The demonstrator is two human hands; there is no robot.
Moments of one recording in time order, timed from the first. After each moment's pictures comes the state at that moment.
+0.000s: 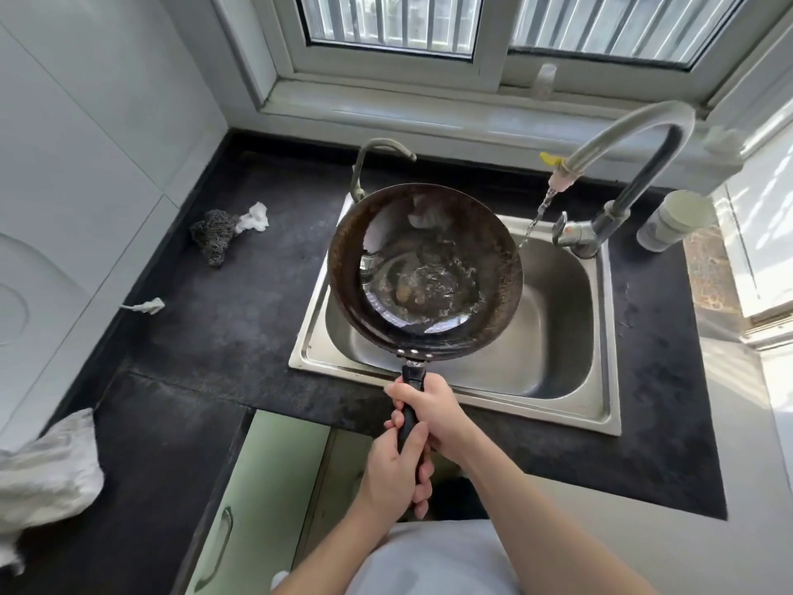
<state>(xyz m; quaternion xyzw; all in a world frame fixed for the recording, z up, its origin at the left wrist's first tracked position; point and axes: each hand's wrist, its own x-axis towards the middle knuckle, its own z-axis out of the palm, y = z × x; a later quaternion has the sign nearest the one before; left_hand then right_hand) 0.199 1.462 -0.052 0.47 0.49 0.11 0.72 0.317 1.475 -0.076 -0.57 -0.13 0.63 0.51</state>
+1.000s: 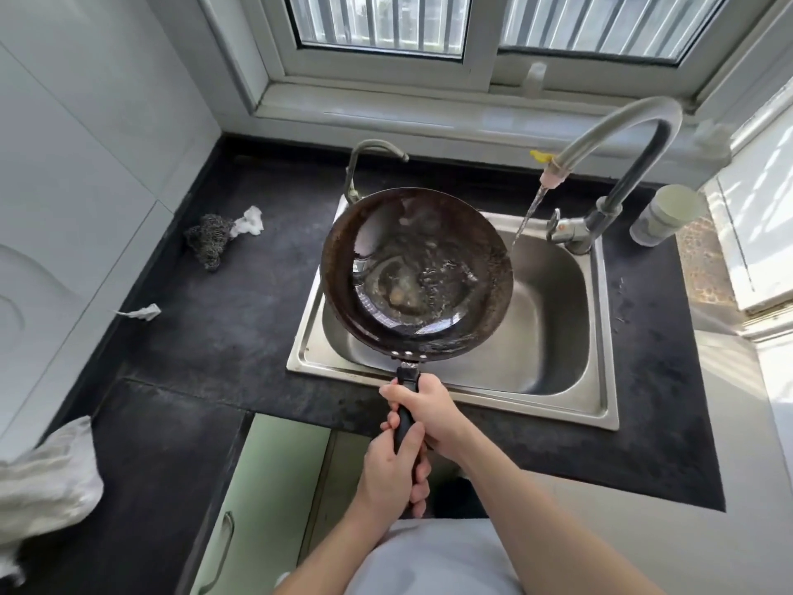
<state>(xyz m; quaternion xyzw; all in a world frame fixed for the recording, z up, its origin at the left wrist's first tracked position) 0.195 1.463 -0.050 0.48 0.50 0.09 0.72 0.315 1.475 -0.078 -0.57 -0.14 0.63 0.51</state>
